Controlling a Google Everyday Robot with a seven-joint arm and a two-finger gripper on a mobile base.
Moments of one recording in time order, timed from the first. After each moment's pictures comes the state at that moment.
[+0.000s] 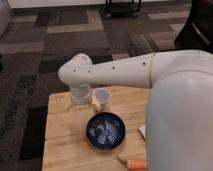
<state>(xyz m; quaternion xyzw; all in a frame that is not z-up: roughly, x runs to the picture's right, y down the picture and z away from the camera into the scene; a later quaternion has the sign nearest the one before) -0.104 0.097 0.704 -0.26 0.23 0.64 0.68</state>
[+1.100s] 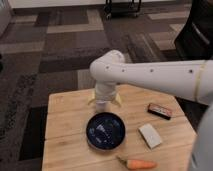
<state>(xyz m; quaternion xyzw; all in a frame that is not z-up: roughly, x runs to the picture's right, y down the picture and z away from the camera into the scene) 0.050 0.071 0.692 -0.21 0.20 0.69 0.66</state>
